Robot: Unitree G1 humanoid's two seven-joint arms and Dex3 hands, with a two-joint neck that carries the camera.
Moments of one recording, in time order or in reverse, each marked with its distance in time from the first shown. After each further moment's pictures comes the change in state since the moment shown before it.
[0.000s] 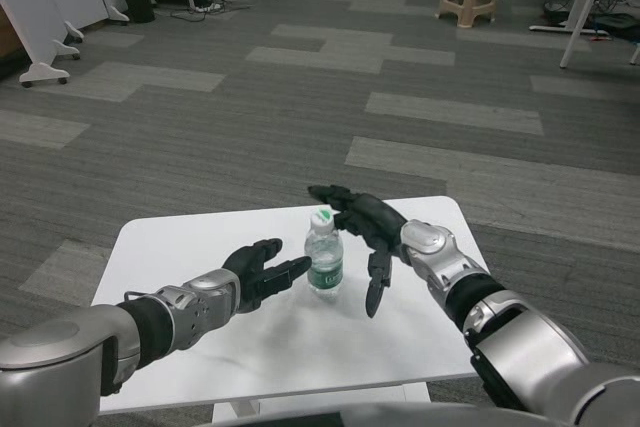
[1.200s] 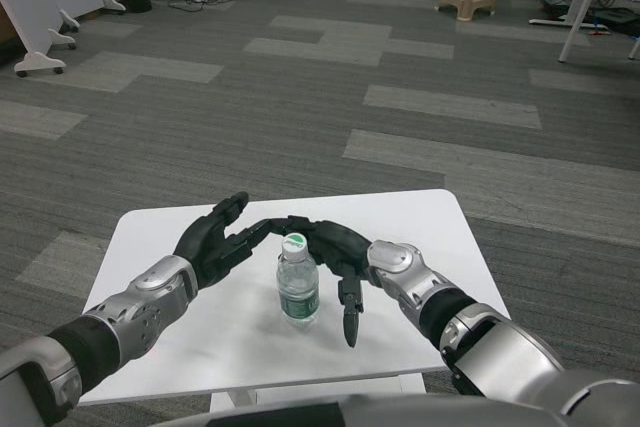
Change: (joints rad) left arm 0.204 0.175 0.442 -0.225 0.368 -0.133 -0.072; right arm 0.051 0.078 0.113 -0.018 0.004 0.001 0.063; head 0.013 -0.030
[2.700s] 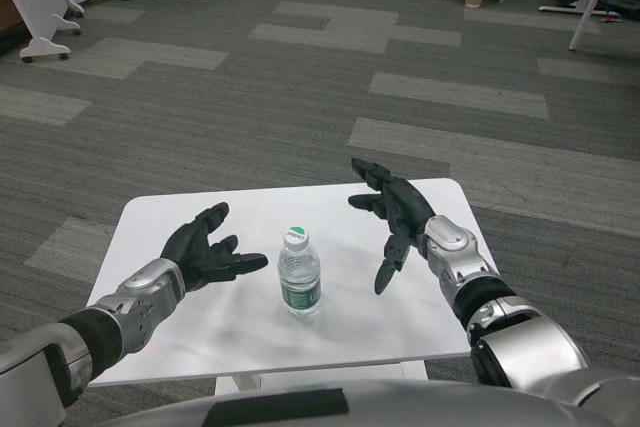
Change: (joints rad) left arm -0.019 -0.034 -0.112 0.254 -0.202 -0.038 -0.085; right arm 0.033 -0.038 -0.362 0.017 -0.004 -0.005 -0.127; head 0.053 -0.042
